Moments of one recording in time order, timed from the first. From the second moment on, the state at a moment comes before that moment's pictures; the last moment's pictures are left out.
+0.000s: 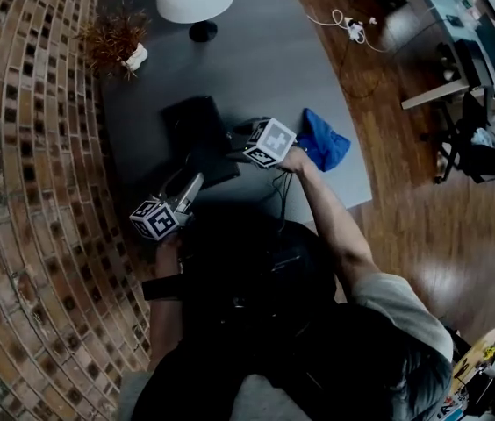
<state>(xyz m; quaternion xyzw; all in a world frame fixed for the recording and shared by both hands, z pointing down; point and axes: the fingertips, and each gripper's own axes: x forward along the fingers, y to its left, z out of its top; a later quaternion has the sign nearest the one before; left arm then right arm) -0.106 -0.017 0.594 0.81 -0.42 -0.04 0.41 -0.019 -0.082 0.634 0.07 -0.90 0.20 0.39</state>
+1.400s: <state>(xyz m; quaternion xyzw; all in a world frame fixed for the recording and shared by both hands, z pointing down) -0.078 -0.069 0.631 0.87 -0.35 0.22 0.27 0.100 -0.134 0.725 0.00 -0.71 -0.19 0.68</state>
